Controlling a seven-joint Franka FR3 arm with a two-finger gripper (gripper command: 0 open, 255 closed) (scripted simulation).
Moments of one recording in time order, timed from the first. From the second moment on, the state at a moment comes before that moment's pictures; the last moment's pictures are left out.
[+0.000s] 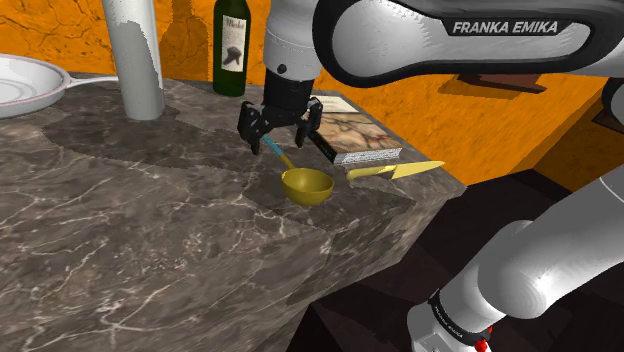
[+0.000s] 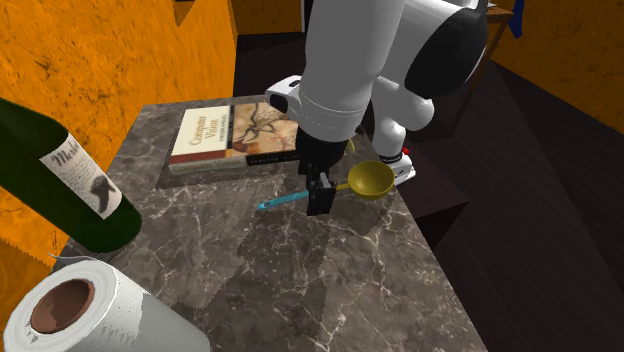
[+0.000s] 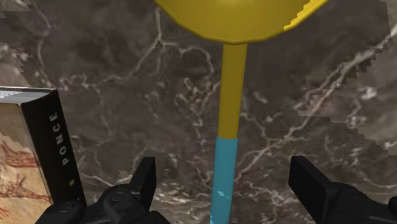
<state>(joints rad) 0.07 -0.17 0.61 -1.94 -0.09 1.84 0.83</state>
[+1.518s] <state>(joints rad) 0.07 -0.17 0.61 -1.83 -0.09 1.73 0.81</state>
